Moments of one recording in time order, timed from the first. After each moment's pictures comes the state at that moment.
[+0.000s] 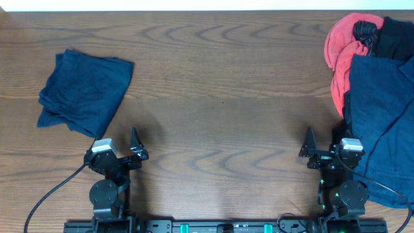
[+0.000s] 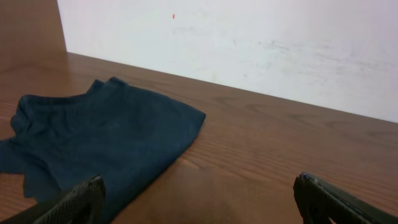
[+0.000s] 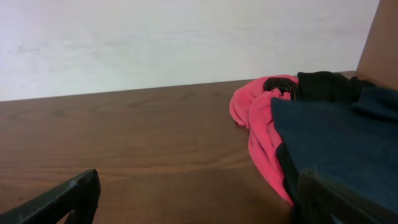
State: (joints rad) left arm 0.04 0.01 0.02 -0.12 -0.09 -0.19; right arm 0.03 0.02 0.01 -0.06 0.10 0.10
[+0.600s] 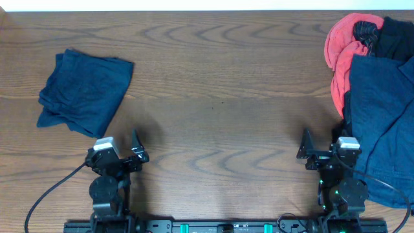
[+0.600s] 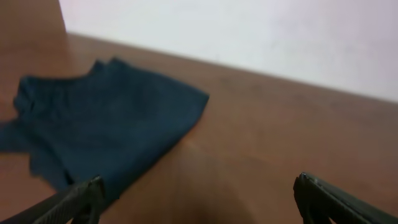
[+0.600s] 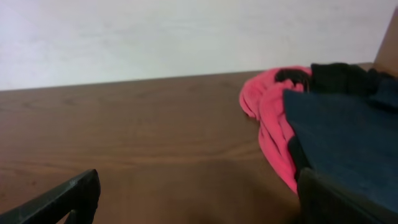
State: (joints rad) left arm 0.04 0.07 0.07 -0.24 -0.08 -0.19; right arm 0.03 0.06 0.03 -0.11 0.07 0.10
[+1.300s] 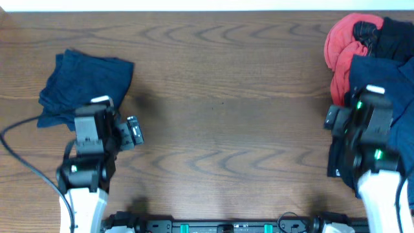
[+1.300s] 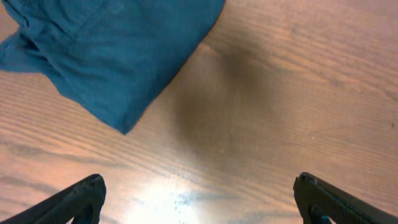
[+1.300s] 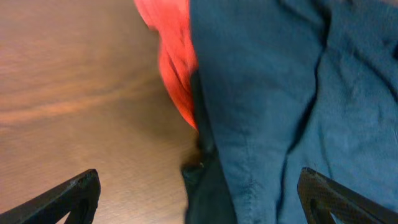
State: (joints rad) left arm 0.04 0.95 0.84 -0.82 -0.08 -0.19; right arm -0.13 1.07 0.82 -0.58 0.26 0.08
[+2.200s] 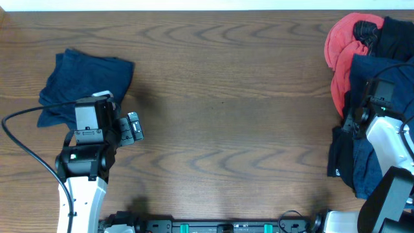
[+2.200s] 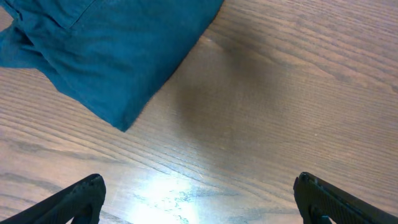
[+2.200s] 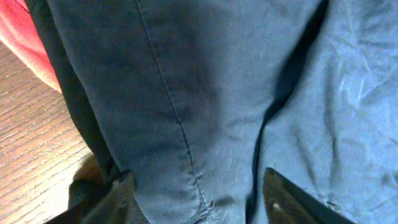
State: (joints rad) left arm 0.04 1.00 0.88 -0.84 -0.08 -0.19; right arm -0.32 1.56 0.90 -0.56 0.36 0.08
